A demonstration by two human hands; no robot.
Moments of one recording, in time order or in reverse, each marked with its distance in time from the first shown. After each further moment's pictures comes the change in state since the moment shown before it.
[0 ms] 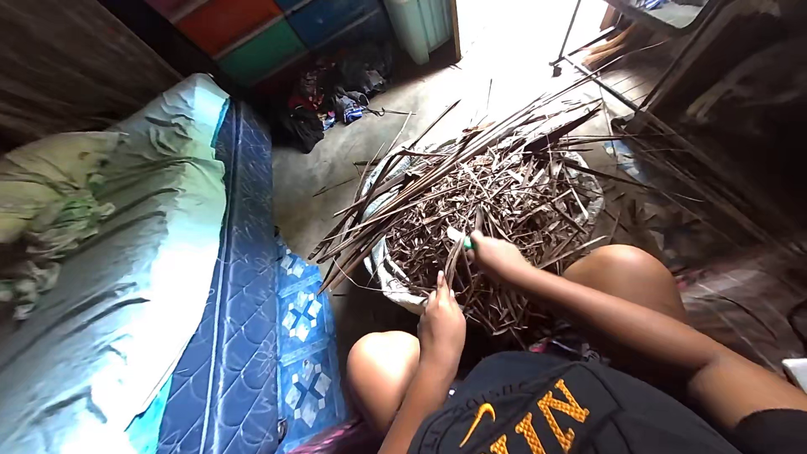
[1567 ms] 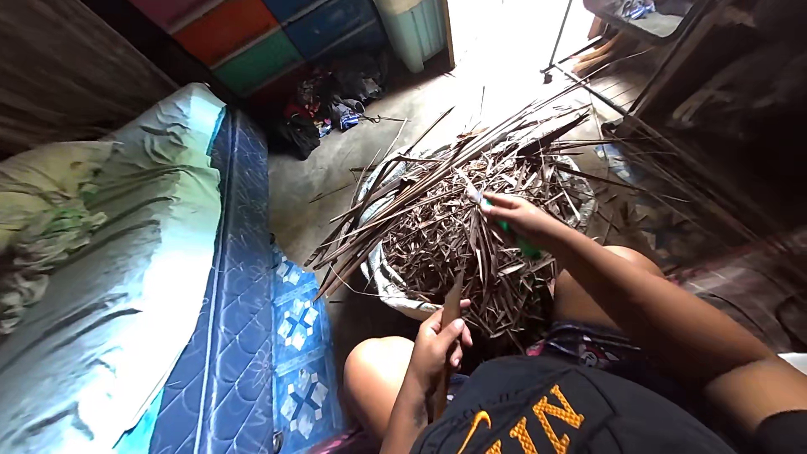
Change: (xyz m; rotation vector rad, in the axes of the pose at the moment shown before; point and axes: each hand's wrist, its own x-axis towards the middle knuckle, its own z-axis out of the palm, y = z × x) left_hand -0.015 -0.050 0.004 -1.254 -0.492 0.154; right_hand 0.005 0.050 -0.056 1.097 -0.021 -0.264
